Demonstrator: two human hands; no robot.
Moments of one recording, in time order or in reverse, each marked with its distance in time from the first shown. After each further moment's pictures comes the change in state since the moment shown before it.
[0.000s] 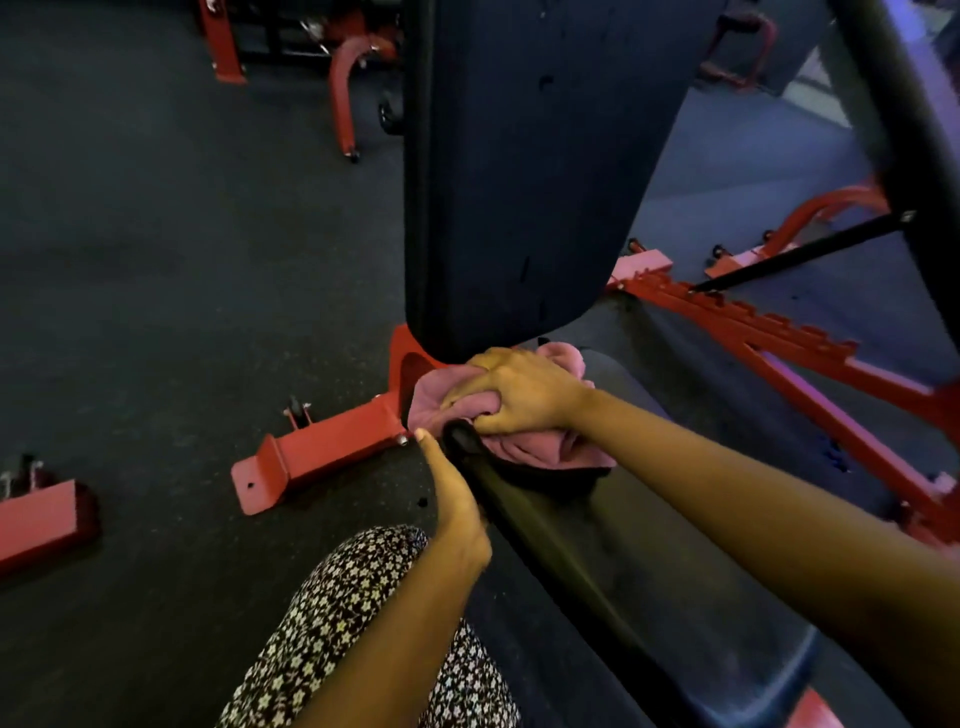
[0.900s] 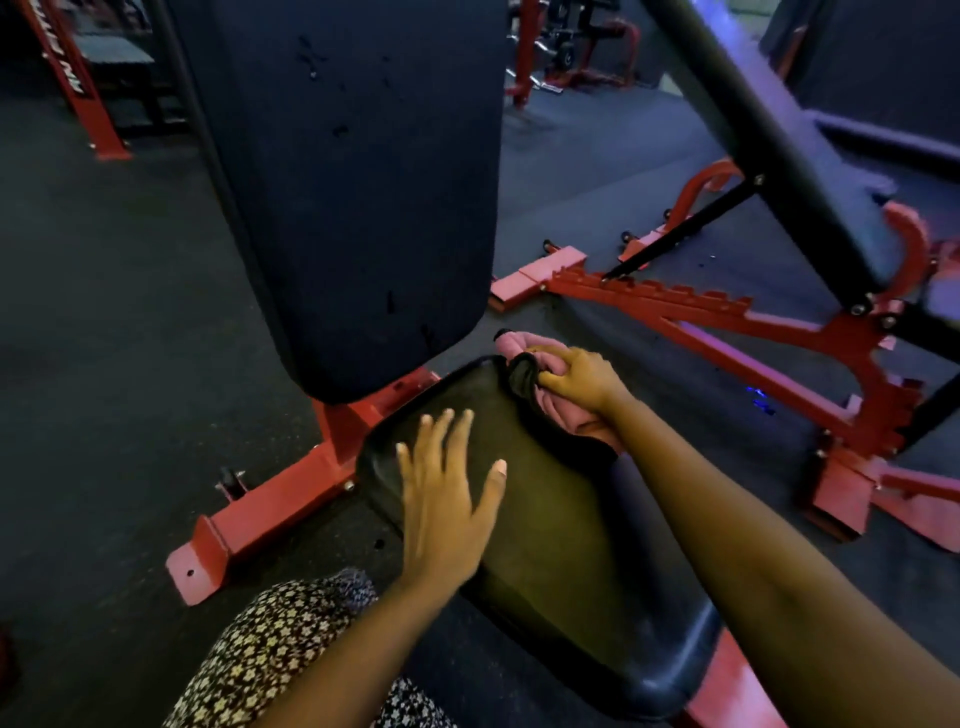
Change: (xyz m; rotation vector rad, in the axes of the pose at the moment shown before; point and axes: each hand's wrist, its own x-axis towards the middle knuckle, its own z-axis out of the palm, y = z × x) left_hand -0.020 -0.029 0.026 1.377 -0.287 1.141; right_hand -0.126 0.120 0.019 0.327 0.227 0.837
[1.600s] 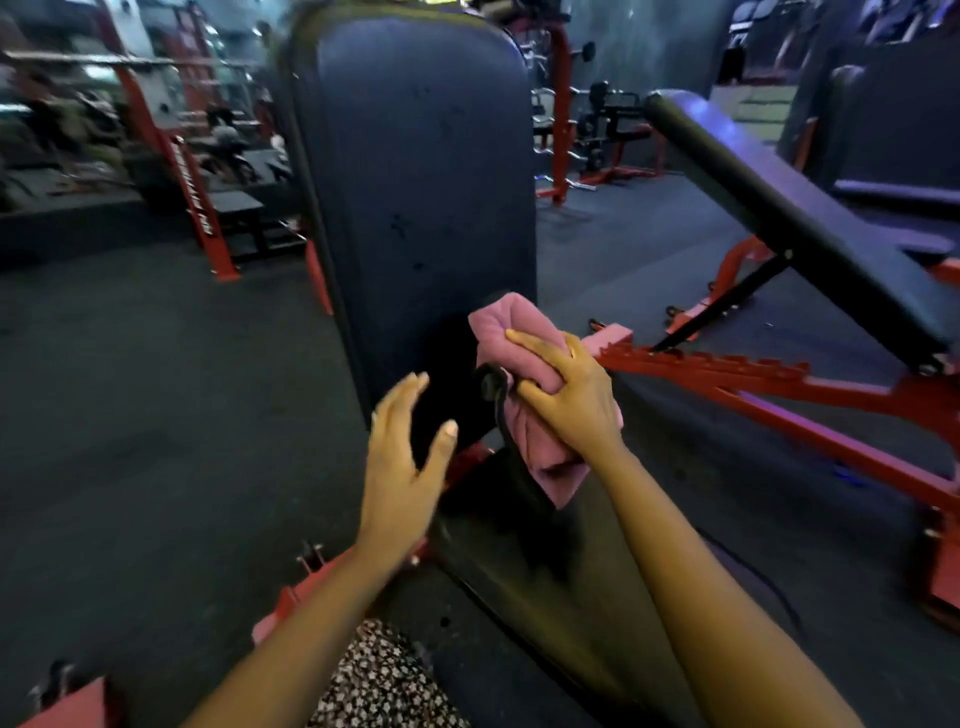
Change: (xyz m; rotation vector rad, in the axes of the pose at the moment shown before) left_hand 0.043 0.014 -0.126 -0.221 0.314 0.202; right_hand -0.060 -0.132 -0.057 0.356 0.693 -0.402
